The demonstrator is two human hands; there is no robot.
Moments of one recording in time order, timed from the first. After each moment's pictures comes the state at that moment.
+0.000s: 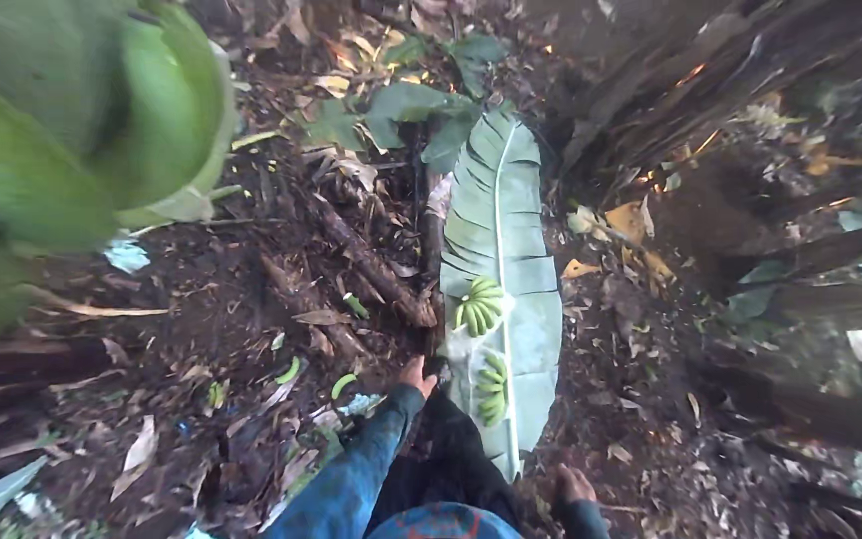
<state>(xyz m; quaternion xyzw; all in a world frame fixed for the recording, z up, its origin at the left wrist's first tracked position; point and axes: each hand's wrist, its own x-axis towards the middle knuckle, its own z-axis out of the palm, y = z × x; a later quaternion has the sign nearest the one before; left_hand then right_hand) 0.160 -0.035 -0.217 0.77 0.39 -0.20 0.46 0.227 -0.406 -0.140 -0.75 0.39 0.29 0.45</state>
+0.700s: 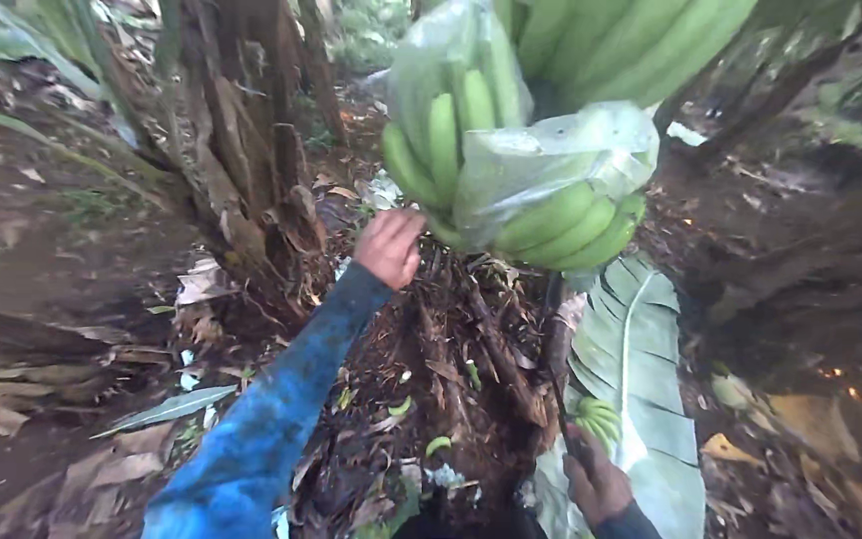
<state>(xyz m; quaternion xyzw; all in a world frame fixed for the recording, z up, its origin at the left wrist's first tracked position) -0.152 0.296 0.204 0.90 0.24 0.37 -0.06 0.078 -0.123 0.034 -0.82 -0.40 0.27 0.32</state>
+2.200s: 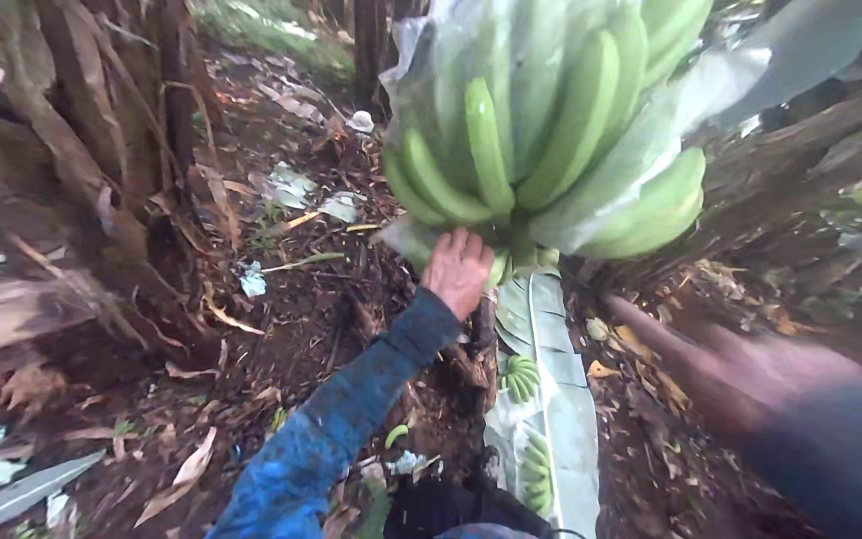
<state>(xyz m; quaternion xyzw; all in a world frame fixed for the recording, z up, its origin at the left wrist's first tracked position) -0.139 0.148 0.205 0.92 0.16 0.34 -0.07 -0.074 -0.142 0.344 -0.83 -0.49 -0.19 -0.21</state>
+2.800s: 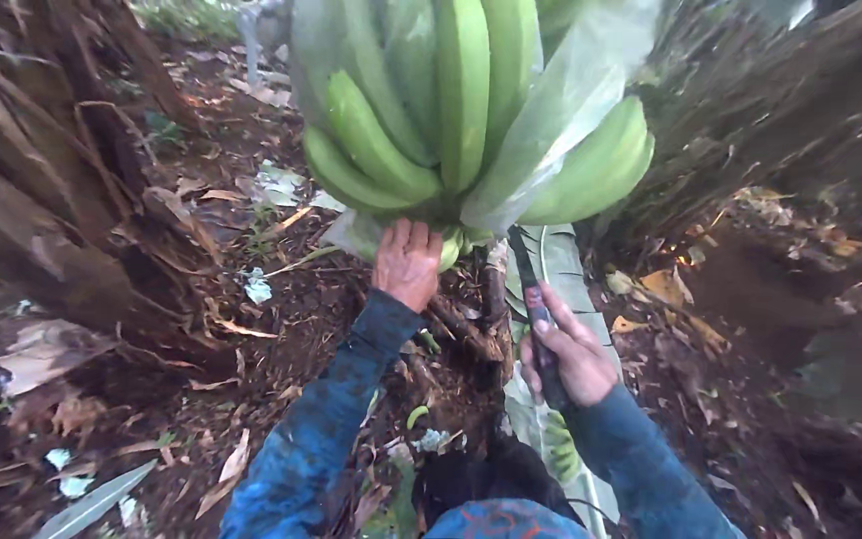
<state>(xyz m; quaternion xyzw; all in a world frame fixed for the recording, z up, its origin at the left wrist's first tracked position) -0.085 0.176 0.171 0.92 0.20 0.33 -0.12 -0.001 -0.077 0.184 -0.59 -0.25 0.37 0.67</state>
